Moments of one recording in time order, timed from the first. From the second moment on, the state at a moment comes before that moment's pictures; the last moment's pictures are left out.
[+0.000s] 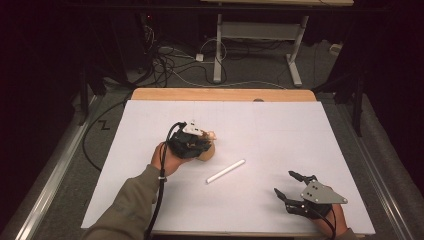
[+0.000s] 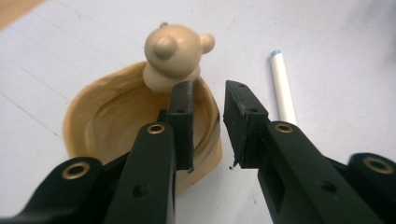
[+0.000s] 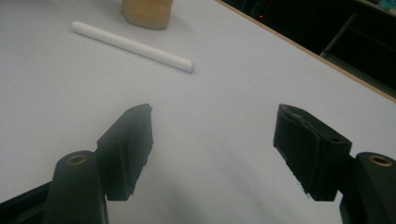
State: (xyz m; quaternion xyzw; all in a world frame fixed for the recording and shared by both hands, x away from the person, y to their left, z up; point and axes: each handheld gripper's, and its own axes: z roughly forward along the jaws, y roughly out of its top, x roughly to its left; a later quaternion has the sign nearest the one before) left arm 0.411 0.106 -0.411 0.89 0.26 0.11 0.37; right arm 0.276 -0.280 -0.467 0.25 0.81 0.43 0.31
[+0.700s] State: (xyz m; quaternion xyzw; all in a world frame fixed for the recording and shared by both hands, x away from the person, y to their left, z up) left arm 0.349 0.162 -0.392 0.86 0.19 0.23 0.41; right arm 0.281 -0.281 -0.467 0.25 0.80 0.44 0.30
